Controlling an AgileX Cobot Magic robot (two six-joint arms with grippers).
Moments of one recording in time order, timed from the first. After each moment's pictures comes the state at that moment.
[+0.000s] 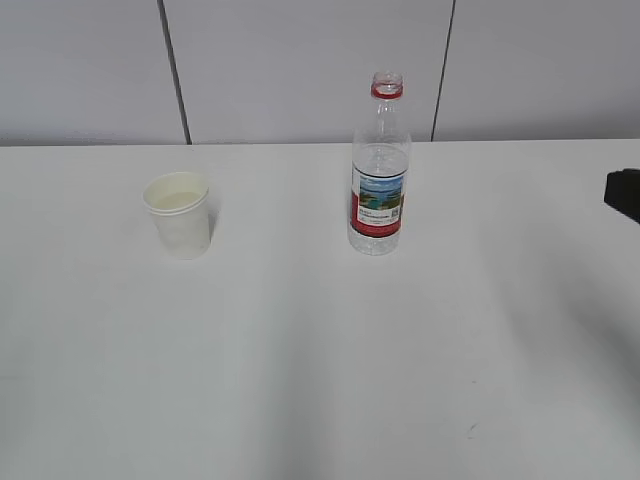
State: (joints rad) left arm -0.20 0.00 -0.53 0.09 1.11 -0.17; right arm -0.04 0.90 -0.51 -1.85 -0.25 1.77
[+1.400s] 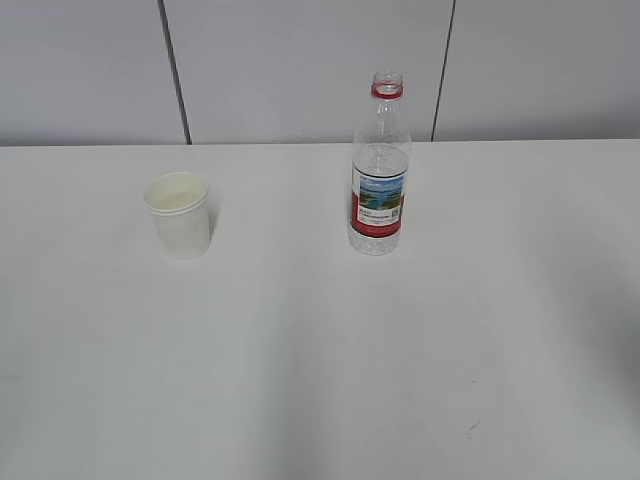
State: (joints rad) left arm -0.20 0.00 -0.53 0.09 1.11 -0.17; right arm 0.11 0.70 -0.61 -0.34 0.62 0.29
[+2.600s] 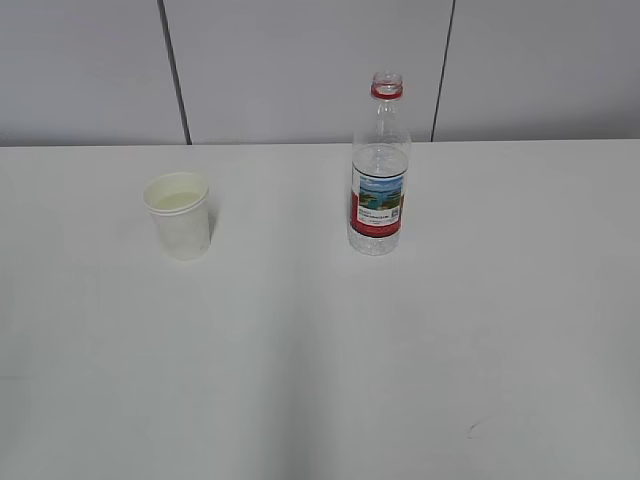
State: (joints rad) left arm -0.20 0.00 -0.53 0.09 1.11 -0.17; right arm 0.12 -0.02 -0.67 -0.19 1.27 0.12
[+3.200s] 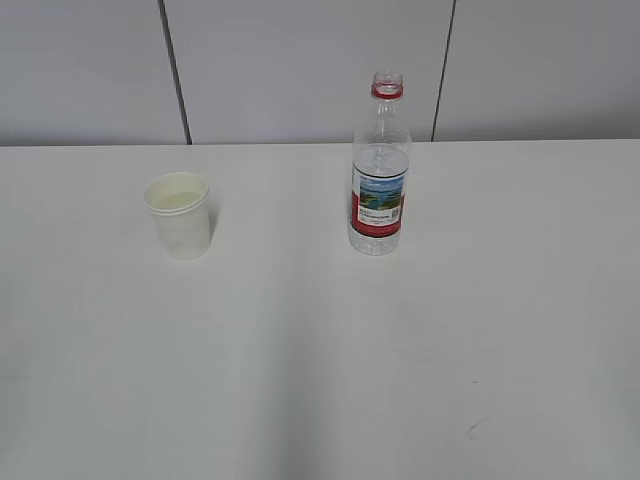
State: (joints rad) left arm -0.20 0.00 -0.53 0.09 1.11 -0.17; right arm 0.12 -0.02 -0.51 -0.16 1.19 0.09
